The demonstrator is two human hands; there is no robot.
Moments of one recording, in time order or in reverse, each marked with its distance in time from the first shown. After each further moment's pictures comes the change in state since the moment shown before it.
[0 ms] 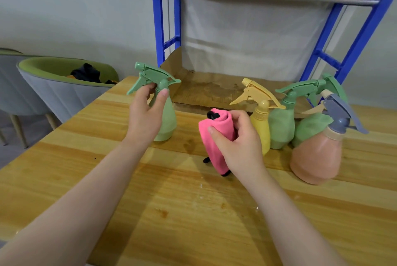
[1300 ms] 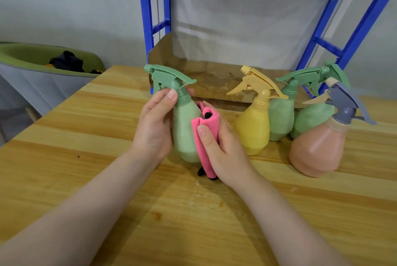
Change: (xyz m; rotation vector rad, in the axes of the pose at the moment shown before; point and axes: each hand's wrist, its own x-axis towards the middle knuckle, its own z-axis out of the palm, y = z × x) left_hand -0.038 0.012 0.021 -0.953 -0.347 -0.243; right_hand -0.005 0.022 0.017 -0.087 -0.250 -0.099
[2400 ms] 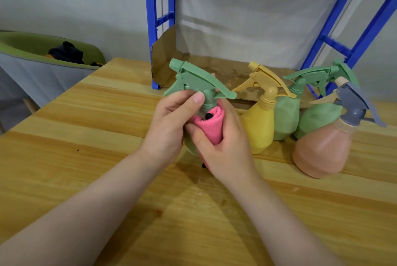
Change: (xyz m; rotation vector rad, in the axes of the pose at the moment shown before) left_hand -0.013 0.002 0.018 0.061 -0.173 0.051; right_hand -0.001 -0.022 0.006 -0.072 0.210 -0.112
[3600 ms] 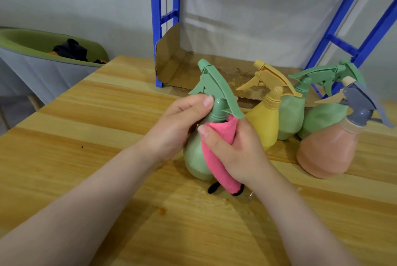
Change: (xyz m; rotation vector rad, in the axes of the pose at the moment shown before) left_hand 0.003 0.002 -0.011 0.127 -0.199 -0.207; right_hand 0.004 0.003 -0.015 0.151 -0.227 0.086
